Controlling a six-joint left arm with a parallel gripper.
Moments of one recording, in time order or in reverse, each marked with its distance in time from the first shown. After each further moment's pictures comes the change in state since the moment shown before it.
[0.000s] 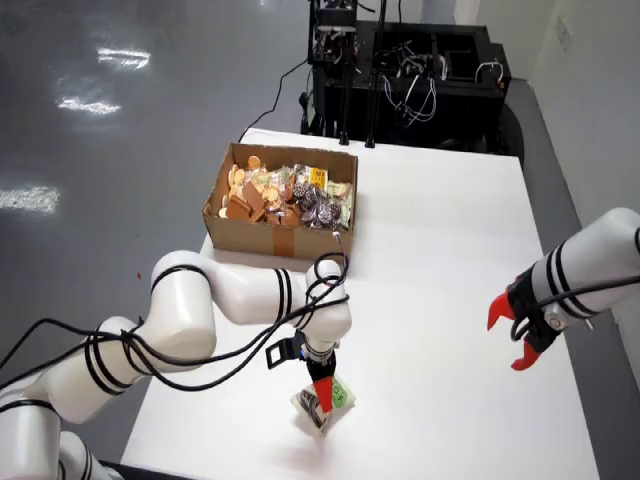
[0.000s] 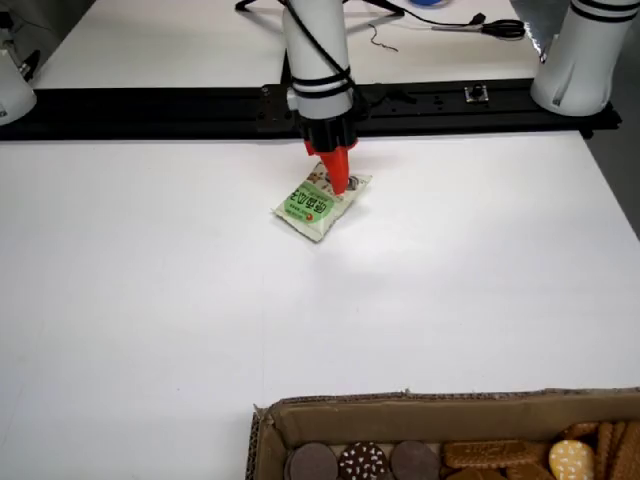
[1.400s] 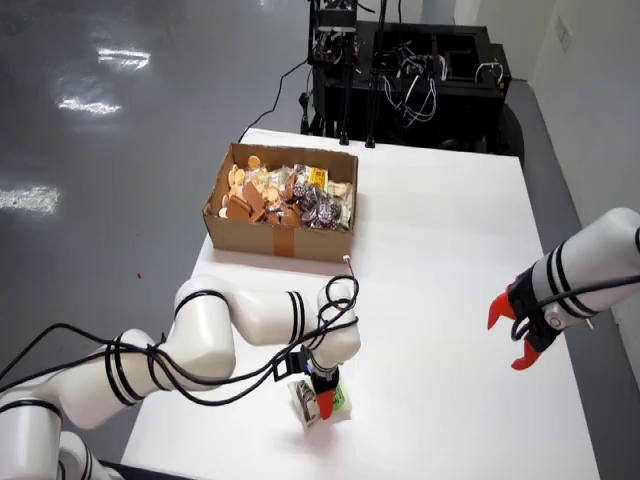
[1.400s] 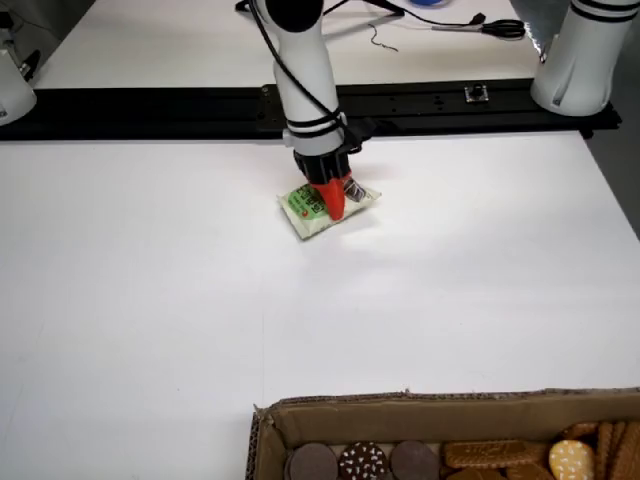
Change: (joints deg) arm -0.7 9.6 -8.9 1.0 2.4 0.0
